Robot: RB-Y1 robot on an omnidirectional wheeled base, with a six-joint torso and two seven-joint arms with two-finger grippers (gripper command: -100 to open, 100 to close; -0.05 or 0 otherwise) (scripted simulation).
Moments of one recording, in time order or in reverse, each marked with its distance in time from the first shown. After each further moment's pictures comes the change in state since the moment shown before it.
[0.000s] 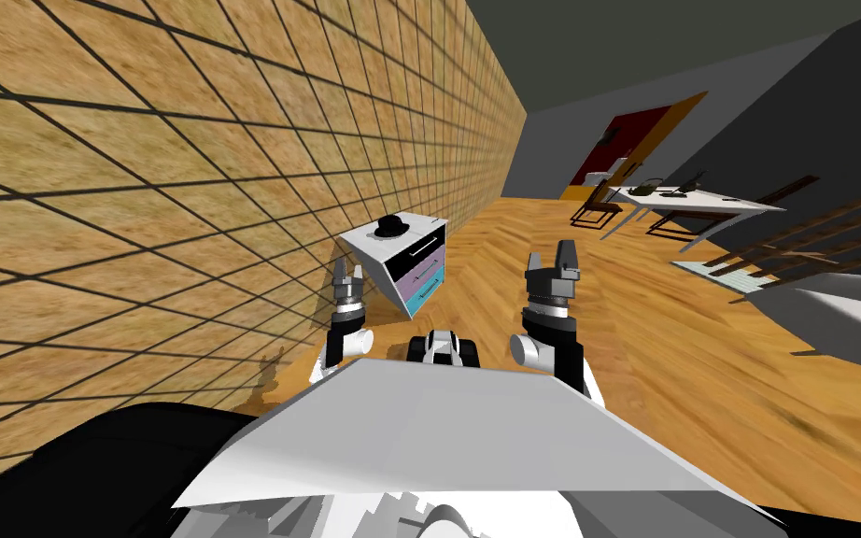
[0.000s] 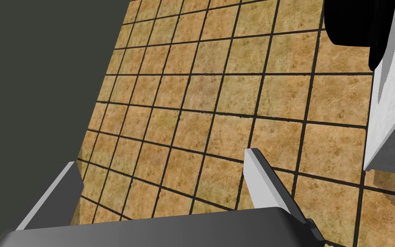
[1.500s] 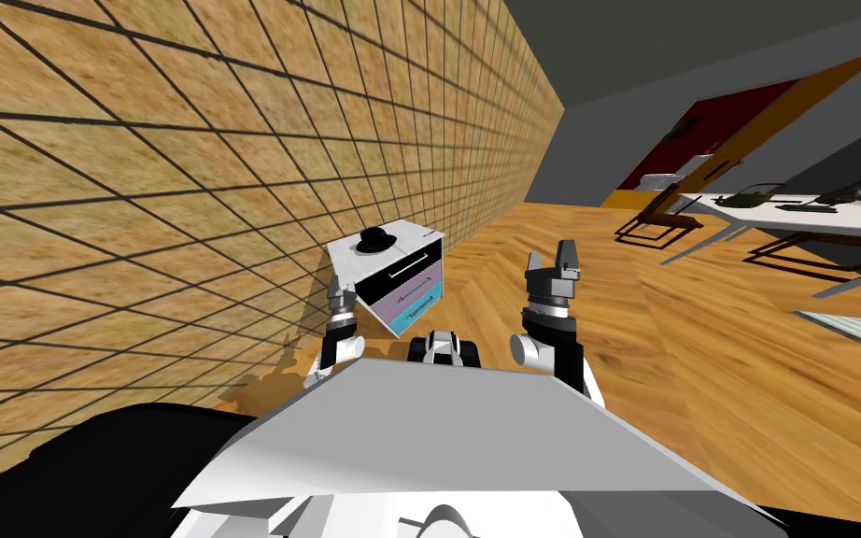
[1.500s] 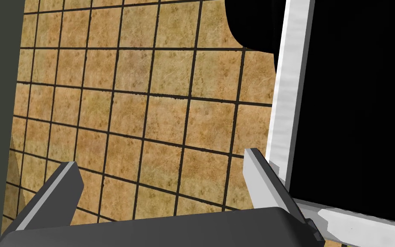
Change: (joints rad) left arm -0.018 0.069 0.115 0.296 0.144 -0.067 0.078; right arm 0.000 0.000 0.000 0.000 0.000 0.000 0.000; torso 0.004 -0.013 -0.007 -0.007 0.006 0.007
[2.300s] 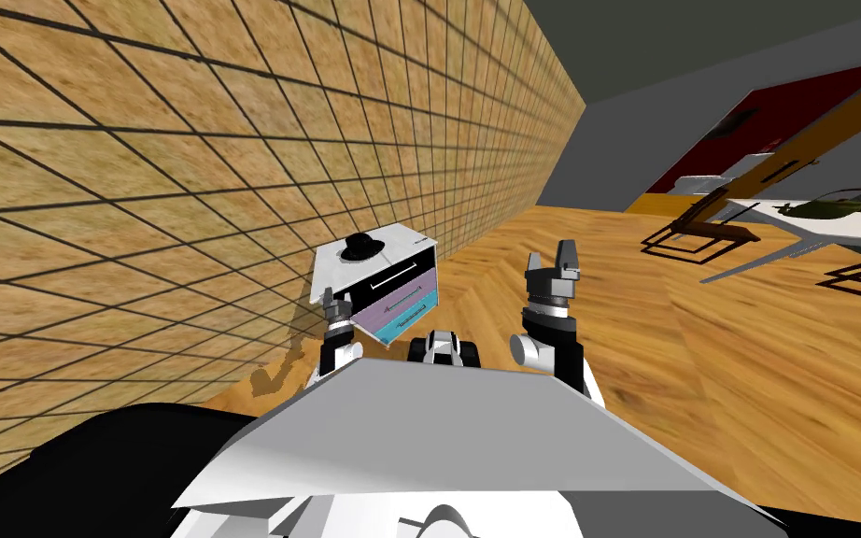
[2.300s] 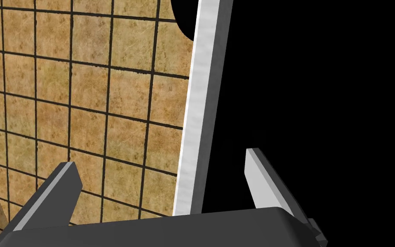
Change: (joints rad) left arm 0.002 -0.028 0.054 0.142 0.075 -0.028 0.039; right arm 0.000 0.000 0.000 0.000 0.000 0.000 0.000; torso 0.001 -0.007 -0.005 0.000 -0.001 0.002
